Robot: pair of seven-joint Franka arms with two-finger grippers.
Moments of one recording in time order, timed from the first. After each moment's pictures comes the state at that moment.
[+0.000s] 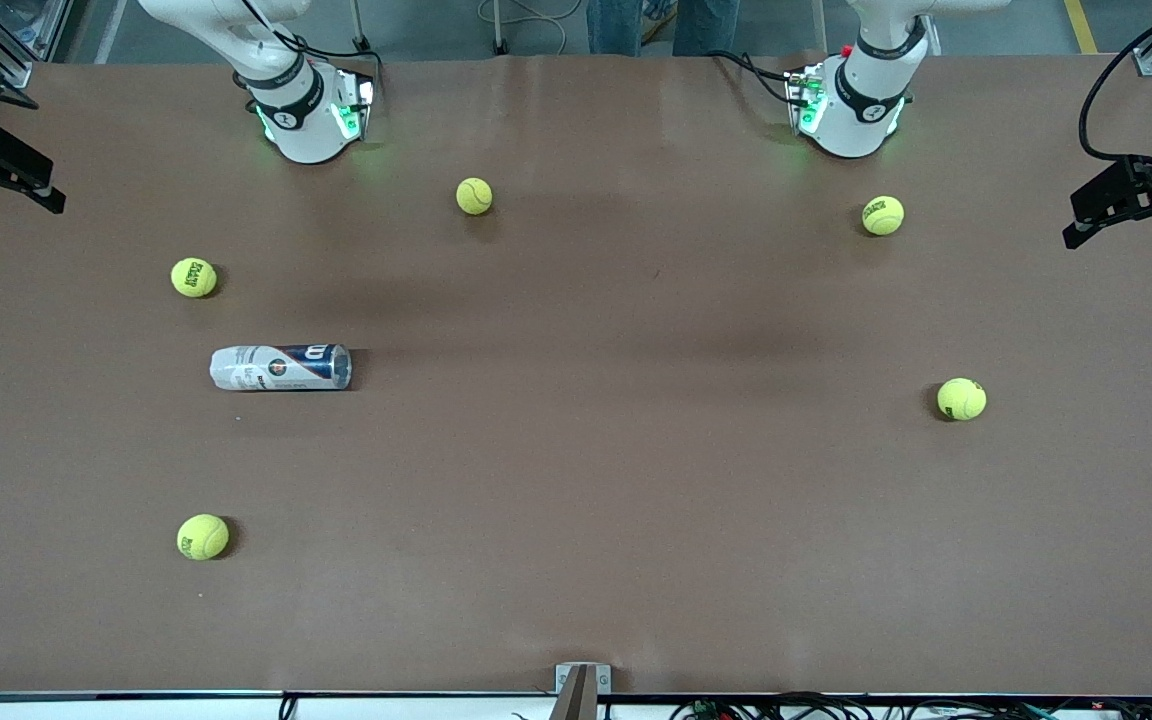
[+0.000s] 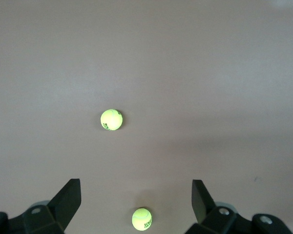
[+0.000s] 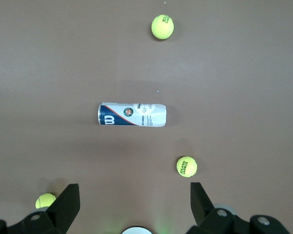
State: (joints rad) left arm -0.08 -0.05 0.07 -1.55 -0.02 1.56 0.06; right arm 0.04 -0.10 -0.08 -1.53 0.00 1.42 -0.09
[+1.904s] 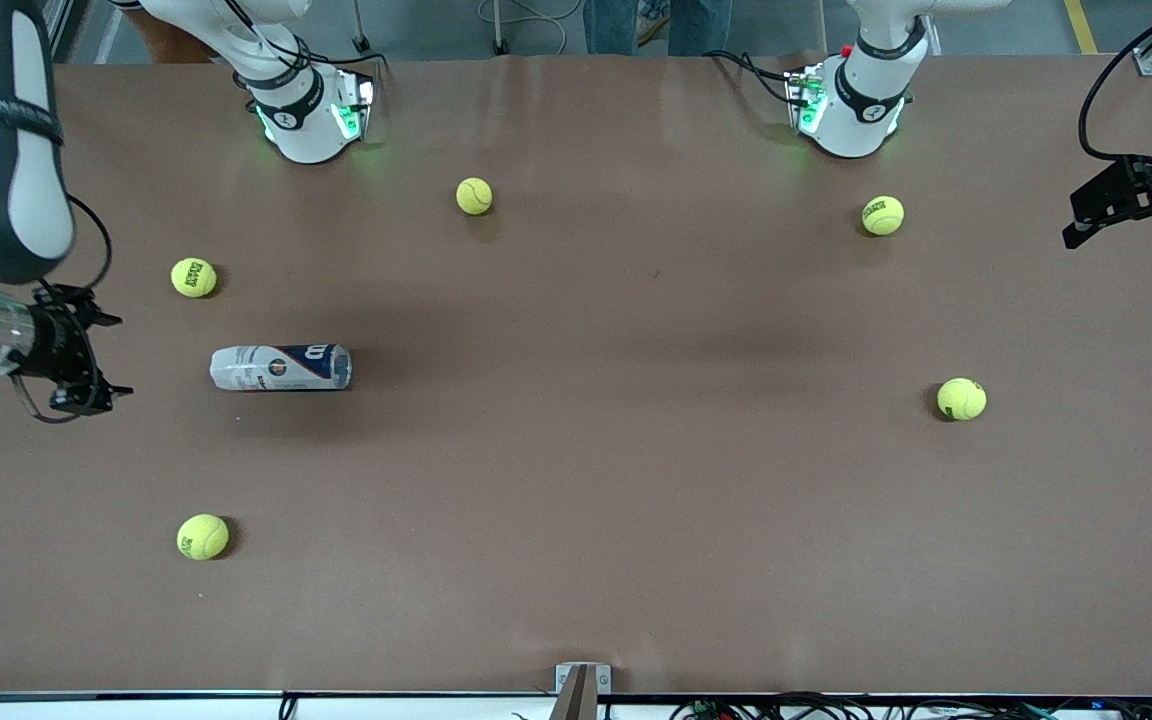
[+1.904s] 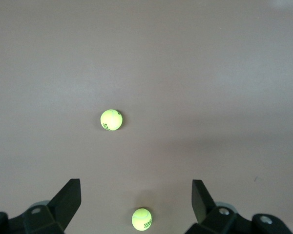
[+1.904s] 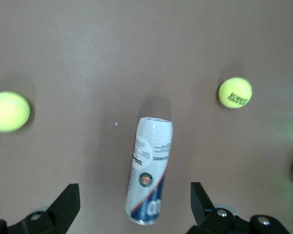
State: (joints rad) left arm -0.08 -0.05 0.07 -1.55 -0.02 1.56 0.06; right arm 0.00 0.29 -0.09 -1.66 0.00 1.73 1.36
